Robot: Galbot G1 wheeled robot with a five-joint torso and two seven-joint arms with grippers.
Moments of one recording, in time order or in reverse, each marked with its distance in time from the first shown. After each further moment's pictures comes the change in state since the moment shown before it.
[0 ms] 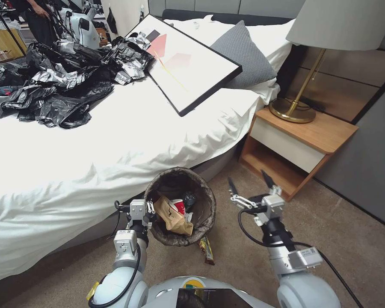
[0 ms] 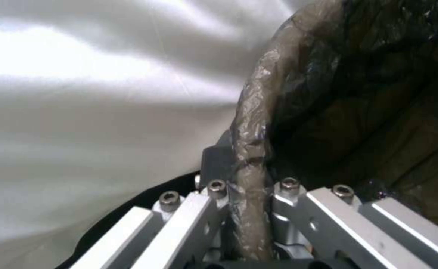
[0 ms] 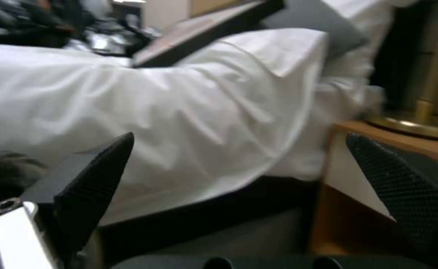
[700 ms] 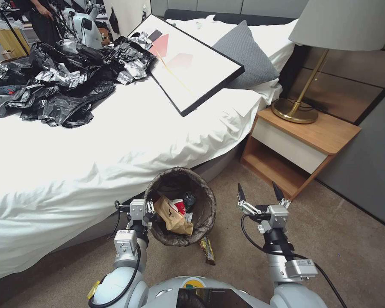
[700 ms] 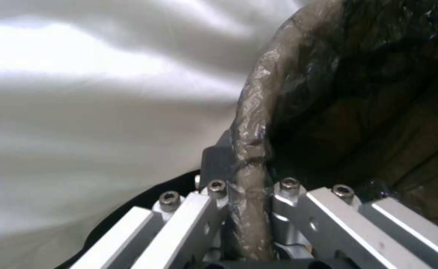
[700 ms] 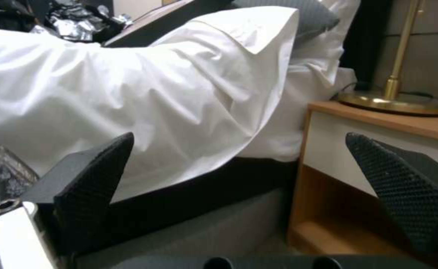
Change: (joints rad) left arm 0.000 0.000 0.000 0.000 0.000 0.000 0.000; right arm -0.114 0.170 -0.012 -0.053 -0.157 0.083 0.133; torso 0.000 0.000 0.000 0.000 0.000
